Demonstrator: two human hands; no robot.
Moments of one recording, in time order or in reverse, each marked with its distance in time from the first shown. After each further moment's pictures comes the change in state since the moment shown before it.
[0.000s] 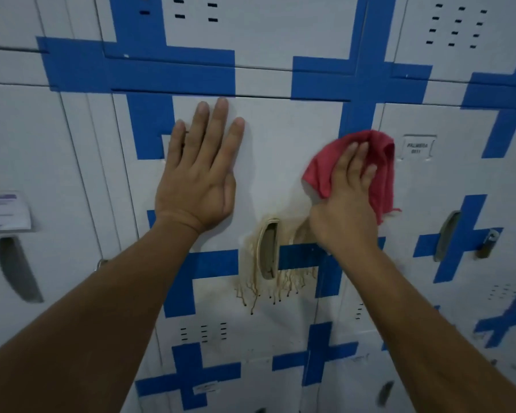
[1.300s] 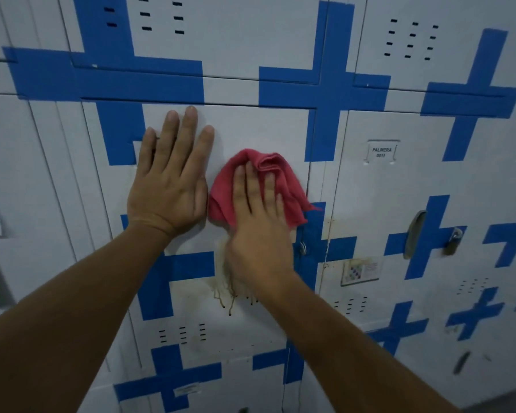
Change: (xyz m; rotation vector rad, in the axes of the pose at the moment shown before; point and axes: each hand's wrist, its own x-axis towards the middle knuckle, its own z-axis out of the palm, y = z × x) left_hand 0.000 0.001 0.000 -0.019 -0.004 -0.012; right_hand -0.039 -0.041 0.040 -0.035 -0.049 -0.385
